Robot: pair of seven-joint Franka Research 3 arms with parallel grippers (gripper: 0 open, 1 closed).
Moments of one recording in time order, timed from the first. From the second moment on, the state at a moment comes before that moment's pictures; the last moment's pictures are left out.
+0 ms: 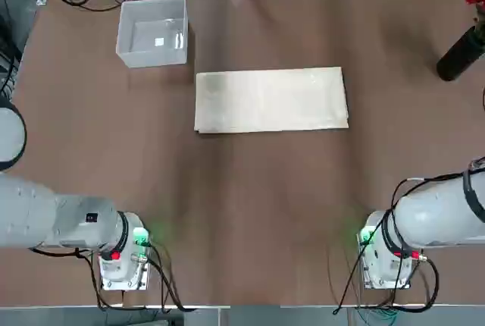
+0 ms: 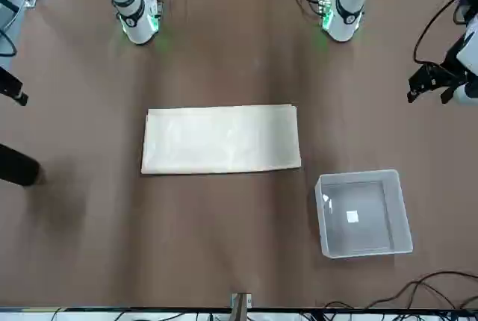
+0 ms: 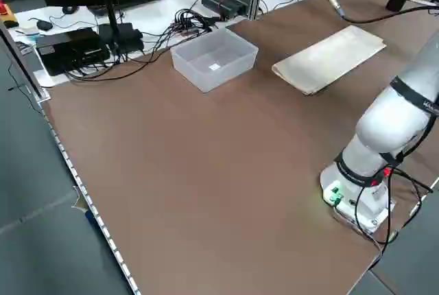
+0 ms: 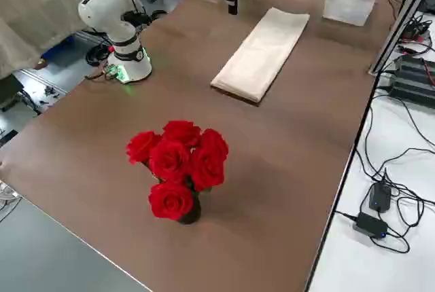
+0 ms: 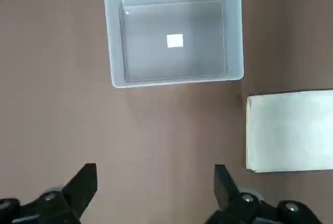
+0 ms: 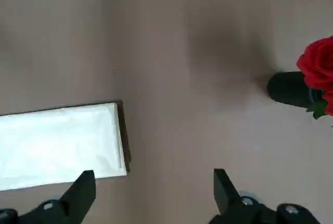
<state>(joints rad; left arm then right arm) -0.03 -0.07 0.00 -1.68 -0.02 1.68 0.00 0.01 0.09 -0.11 -1.35 -0.01 1.48 0.00</state>
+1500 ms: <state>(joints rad) -0.02 -0.06 0.00 -1.68 -0.02 1.67 0.01 -0.01 0.43 -0.11 -1.38 0.15 1.60 0.00</state>
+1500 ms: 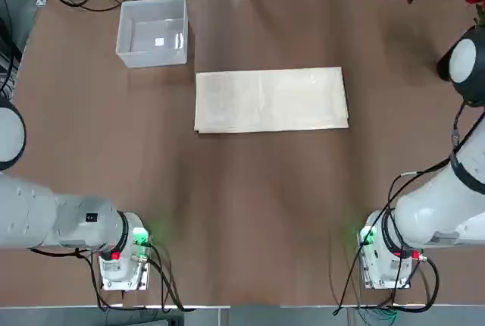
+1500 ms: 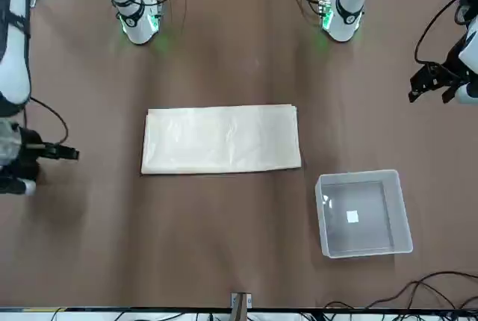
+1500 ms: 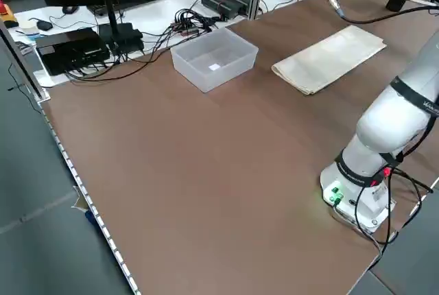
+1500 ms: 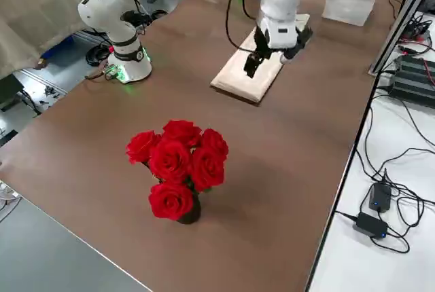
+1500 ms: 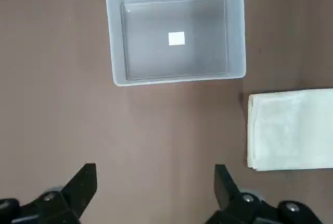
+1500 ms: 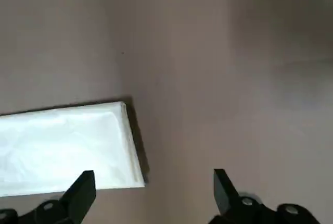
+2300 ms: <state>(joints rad) -0.02 -0.06 0.01 -1.68 -0.02 1.67 0.01 0.03 0.49 -0.08 -1.74 0.25 2.00 -0.03</state>
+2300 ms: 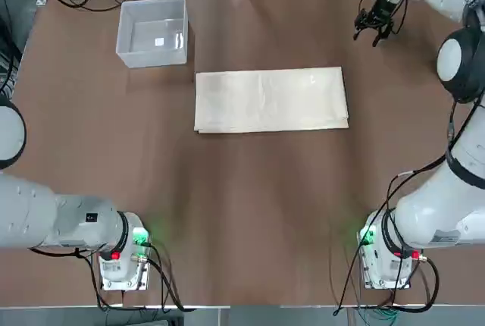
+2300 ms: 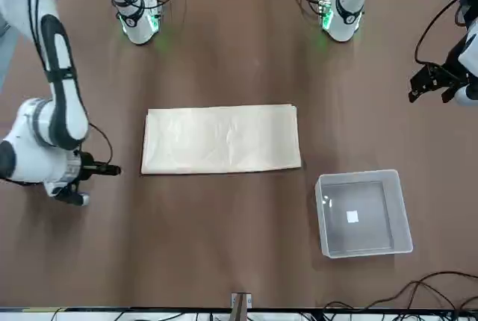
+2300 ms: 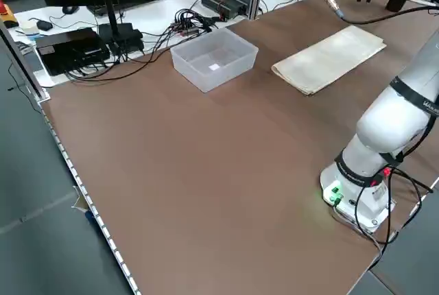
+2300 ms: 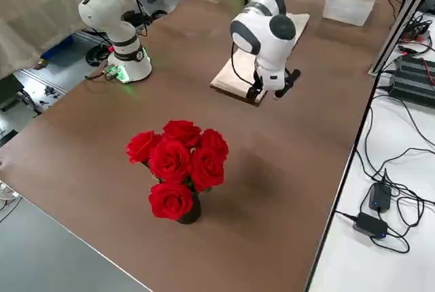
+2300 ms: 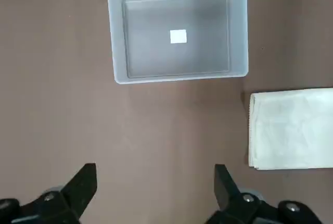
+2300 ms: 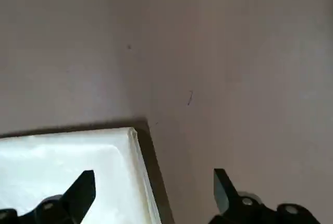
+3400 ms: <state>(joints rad) -0.02 -0.06 0.01 -1.68 -0.02 1.67 0.01 0.10 0.49 -0.08 -1.94 0.25 2.02 -0.09</state>
